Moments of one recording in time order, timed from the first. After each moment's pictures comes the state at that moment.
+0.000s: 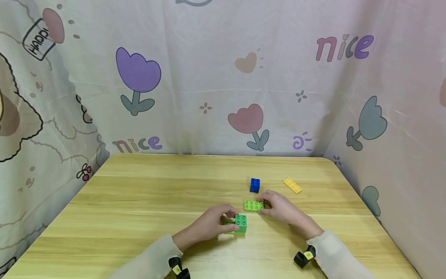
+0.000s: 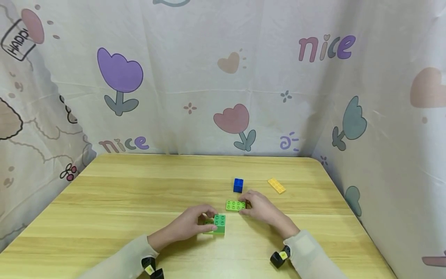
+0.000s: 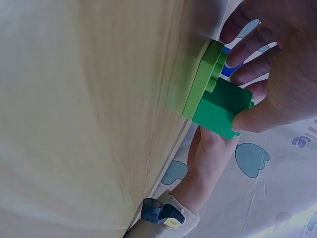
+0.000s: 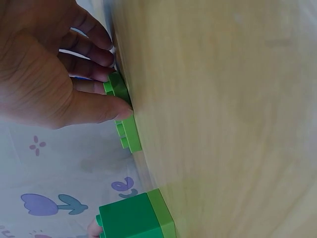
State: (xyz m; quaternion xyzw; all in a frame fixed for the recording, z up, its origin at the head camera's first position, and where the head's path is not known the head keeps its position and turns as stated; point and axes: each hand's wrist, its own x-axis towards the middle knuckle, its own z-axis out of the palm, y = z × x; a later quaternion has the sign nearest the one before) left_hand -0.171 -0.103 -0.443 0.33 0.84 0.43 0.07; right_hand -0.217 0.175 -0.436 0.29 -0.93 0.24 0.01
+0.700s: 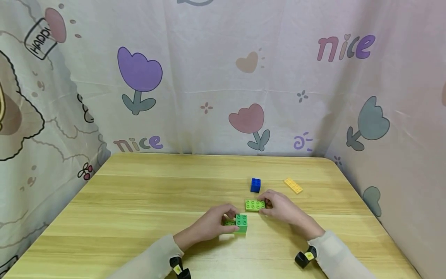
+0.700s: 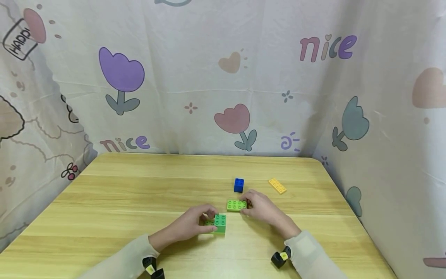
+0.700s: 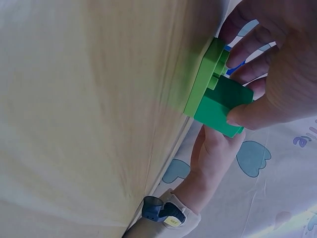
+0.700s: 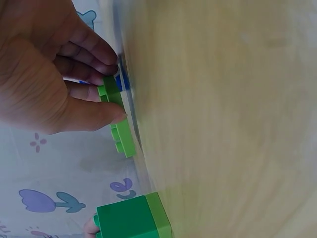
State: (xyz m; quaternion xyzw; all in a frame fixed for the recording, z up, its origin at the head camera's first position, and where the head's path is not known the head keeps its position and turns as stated) left_hand -0.170 -0.101 -0.441 0.31 0.85 0.43 0.08; right_hand -0.215 0.174 -0.431 0.28 -0.93 0.25 0.01
